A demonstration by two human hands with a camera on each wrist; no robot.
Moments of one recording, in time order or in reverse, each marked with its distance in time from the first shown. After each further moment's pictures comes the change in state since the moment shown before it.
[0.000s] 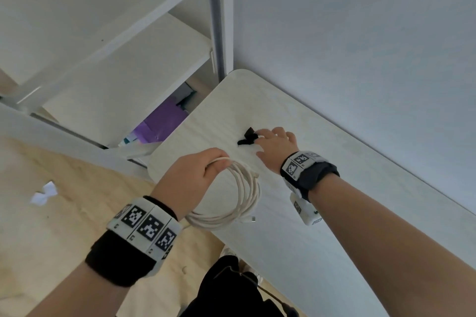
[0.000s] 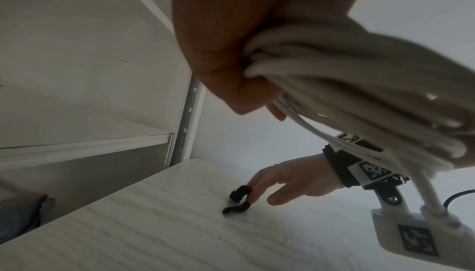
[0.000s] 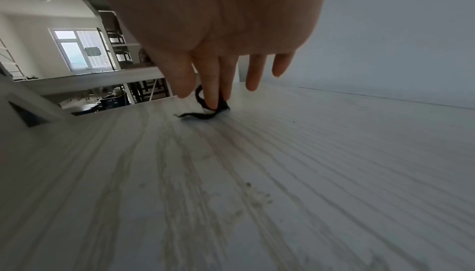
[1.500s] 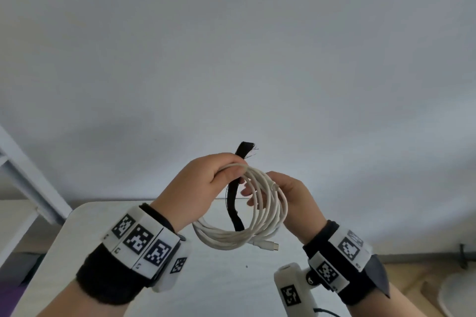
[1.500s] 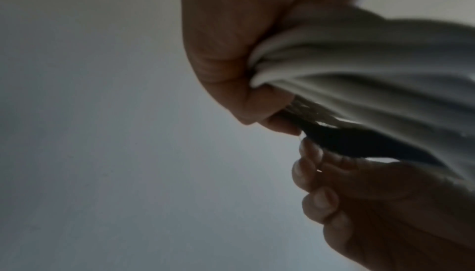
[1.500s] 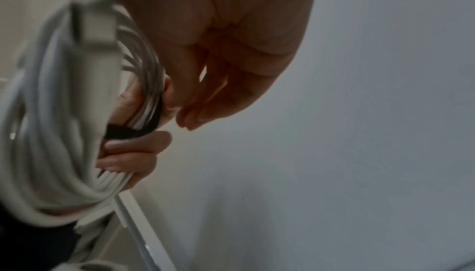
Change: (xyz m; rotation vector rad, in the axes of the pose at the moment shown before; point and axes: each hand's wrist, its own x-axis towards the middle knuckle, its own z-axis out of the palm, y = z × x) left_hand -0.002 0.319 0.031 -0.218 -0.403 0.763; right_hand -0.366 0.062 -0.123 1.096 1.019 0.182
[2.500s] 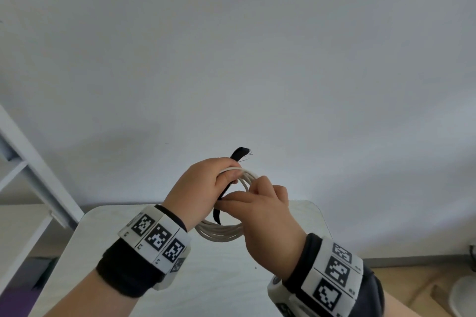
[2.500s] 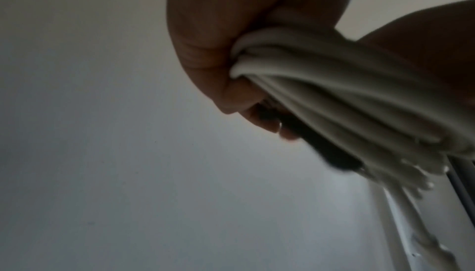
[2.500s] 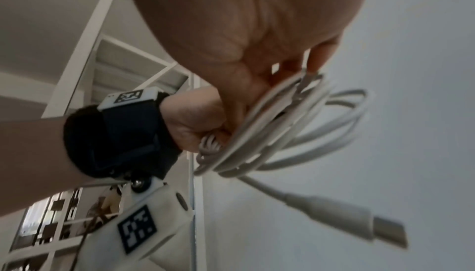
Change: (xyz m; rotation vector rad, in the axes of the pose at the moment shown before) left_hand -0.003 -0.035 -0.006 0.146 0.073 -0.008; right_hand -0.020 -0.026 0.062 -1.061 0.052 -0.322
